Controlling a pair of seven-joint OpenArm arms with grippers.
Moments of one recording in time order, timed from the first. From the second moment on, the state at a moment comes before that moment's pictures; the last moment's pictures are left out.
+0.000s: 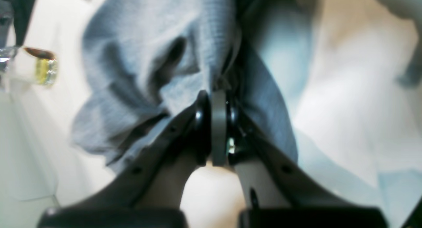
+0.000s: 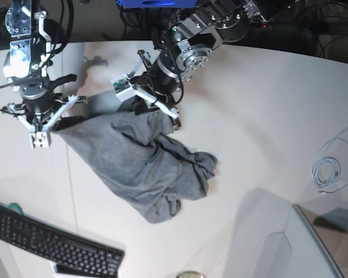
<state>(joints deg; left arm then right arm) 5.4 -14.0 49.4 96.9 30.6 -4.8 33.0 -18.2 7.9 3.4 104.1 -2.0 3.0 -41.8</state>
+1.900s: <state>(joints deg) 15.0 -13.9 31.7 97.1 53.3 -16.5 36.0 -8.6 16.2 5.1 81.3 -2.6 7.9 -37.2</state>
